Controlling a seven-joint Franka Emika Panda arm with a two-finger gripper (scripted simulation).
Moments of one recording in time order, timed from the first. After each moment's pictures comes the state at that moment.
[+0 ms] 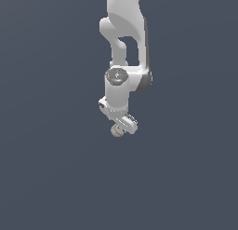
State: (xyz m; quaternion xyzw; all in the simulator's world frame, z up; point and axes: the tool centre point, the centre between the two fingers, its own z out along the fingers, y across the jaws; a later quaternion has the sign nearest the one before) arm -0.016 -0.006 0.095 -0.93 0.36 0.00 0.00
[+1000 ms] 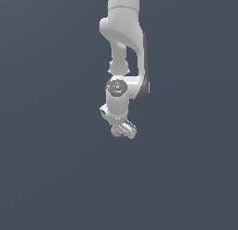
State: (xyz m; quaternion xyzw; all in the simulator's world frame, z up) arm -0.017 -0.005 0.049 -0.93 0.36 0.00 0.00
